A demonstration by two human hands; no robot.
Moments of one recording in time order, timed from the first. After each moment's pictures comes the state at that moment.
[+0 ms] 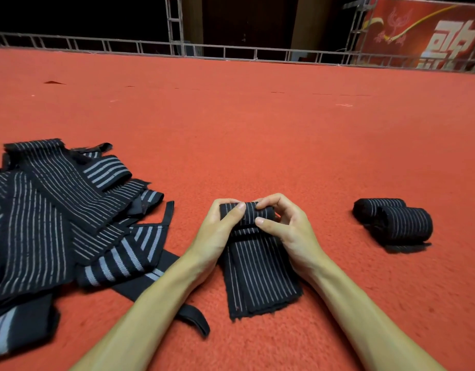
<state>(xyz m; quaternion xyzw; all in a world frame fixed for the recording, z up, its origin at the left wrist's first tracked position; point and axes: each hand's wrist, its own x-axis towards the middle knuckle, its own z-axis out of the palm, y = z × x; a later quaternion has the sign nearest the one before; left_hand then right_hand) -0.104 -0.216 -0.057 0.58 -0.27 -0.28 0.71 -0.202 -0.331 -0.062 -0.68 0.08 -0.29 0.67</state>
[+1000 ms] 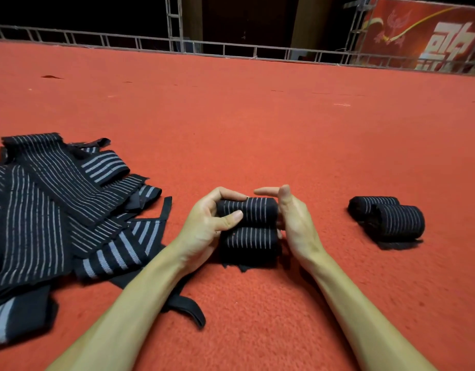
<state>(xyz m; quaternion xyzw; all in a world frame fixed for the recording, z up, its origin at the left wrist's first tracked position) -0.095 -0.200 -0.048 0.48 -0.36 -0.35 0.72 -0.203 -0.335 -0.055 -0.77 0.16 -0.31 0.54</state>
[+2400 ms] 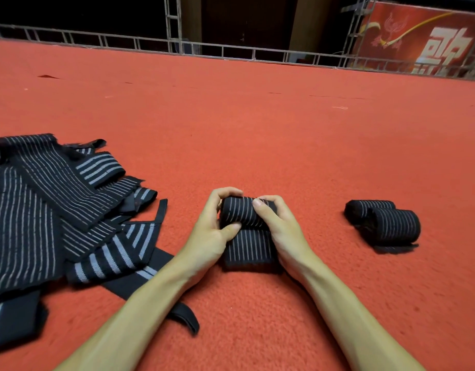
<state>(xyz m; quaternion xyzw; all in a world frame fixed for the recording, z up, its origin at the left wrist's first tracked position) -0.107 -0.210 -0.057 0.55 -0.40 -0.25 0.69 -0.197 -0.324 -0.059 -0.69 0.20 -0.29 0.64</state>
